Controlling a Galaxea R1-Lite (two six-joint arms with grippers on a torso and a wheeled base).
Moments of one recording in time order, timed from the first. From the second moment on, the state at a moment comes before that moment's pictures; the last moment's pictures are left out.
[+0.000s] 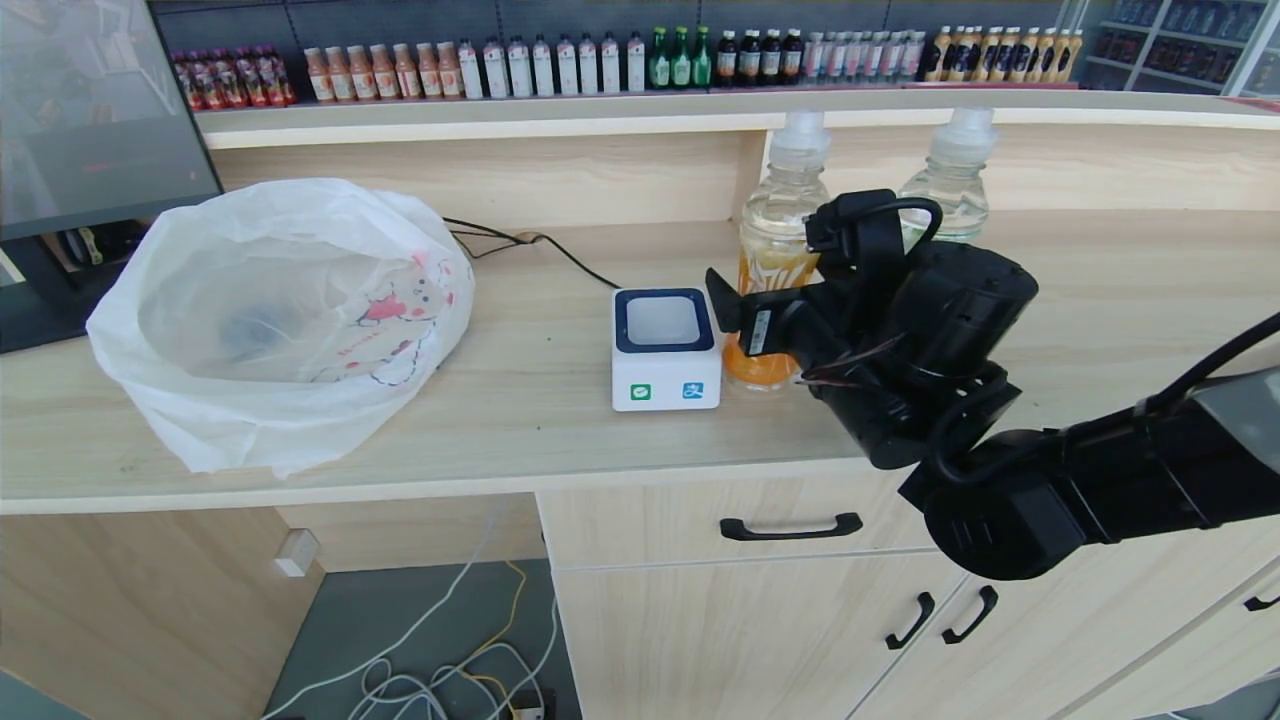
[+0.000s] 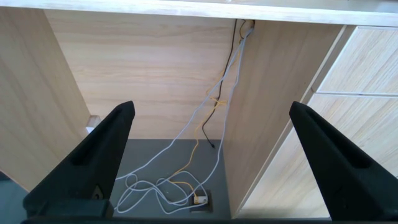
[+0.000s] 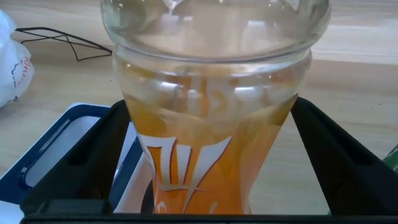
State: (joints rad) left arm 0.00 0.00 0.00 0.00 0.00 0.00; right arm 0.61 1.99 -1.08 -1.15 -0.36 -0.14
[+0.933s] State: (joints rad) left arm 0.00 0.00 0.00 0.00 0.00 0.00; right arm 0.61 2.01 -1.12 -1.15 -0.36 -0.12
